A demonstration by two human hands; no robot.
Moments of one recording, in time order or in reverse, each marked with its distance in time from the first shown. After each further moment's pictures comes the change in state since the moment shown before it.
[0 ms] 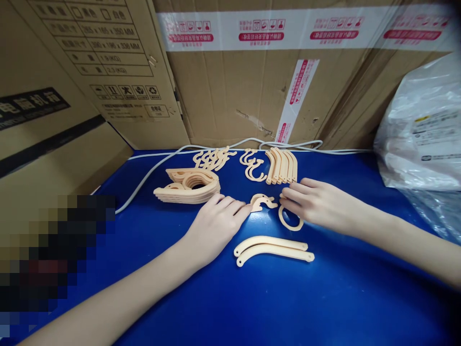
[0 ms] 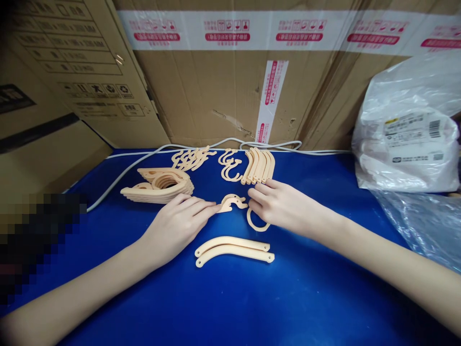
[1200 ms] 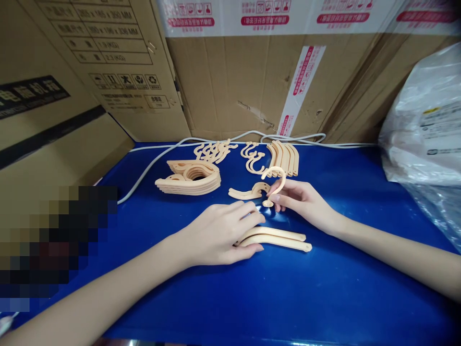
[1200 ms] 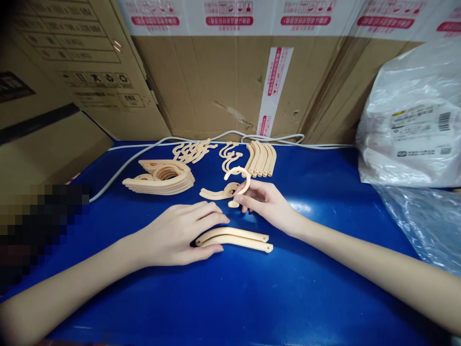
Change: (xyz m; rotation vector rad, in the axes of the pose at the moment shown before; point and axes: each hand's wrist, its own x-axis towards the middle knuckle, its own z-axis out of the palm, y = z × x) left_hand 0.001 0.009 -0.021 -0.456 -0.293 0.034; right_hand 0.021 -0.036 0.013 1.773 0.275 0.889
